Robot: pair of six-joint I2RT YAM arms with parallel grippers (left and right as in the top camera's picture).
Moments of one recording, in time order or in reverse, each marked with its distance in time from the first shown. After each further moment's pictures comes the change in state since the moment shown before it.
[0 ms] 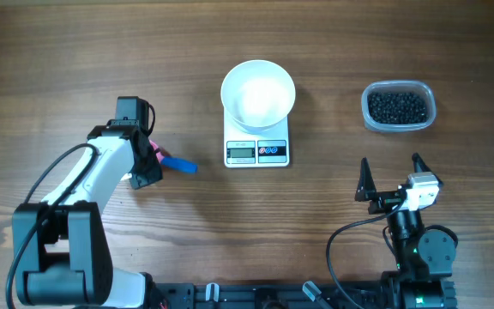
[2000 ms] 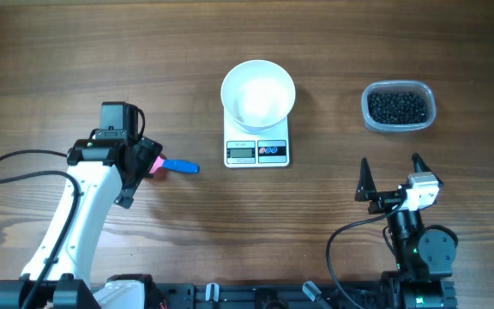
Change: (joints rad) left arm -0.002 -0.270 0.000 -0.183 -0.042 0.871; right arm 0.000 0.000 0.000 0.000 0.000 0.000
